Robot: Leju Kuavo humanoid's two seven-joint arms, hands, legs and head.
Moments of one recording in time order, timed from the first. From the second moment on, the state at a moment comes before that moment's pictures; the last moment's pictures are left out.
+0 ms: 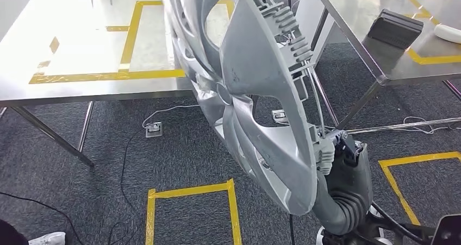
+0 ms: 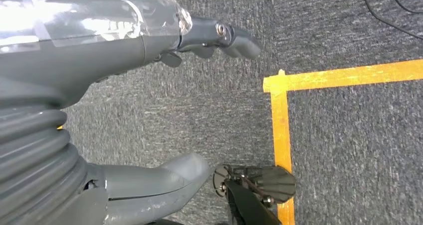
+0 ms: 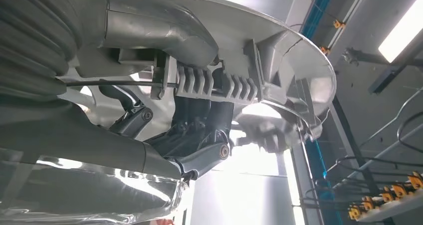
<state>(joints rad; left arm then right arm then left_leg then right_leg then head) -0.16 -0.15 1.46 -0.09 -1.57 0.07 -0.25 -0.04 -0.31 0.56 -2.21 -0.22 -0.36 -0.26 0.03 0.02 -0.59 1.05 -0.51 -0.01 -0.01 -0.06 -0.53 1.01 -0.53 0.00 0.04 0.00</state>
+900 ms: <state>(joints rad) -0.16 -0.15 1.46 -0.09 -1.56 0.06 -0.17 -0.04 -0.31 0.56 -2.21 -0.27 -0.32 -0.29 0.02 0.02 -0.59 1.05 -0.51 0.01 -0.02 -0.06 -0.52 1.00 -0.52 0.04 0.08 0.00</state>
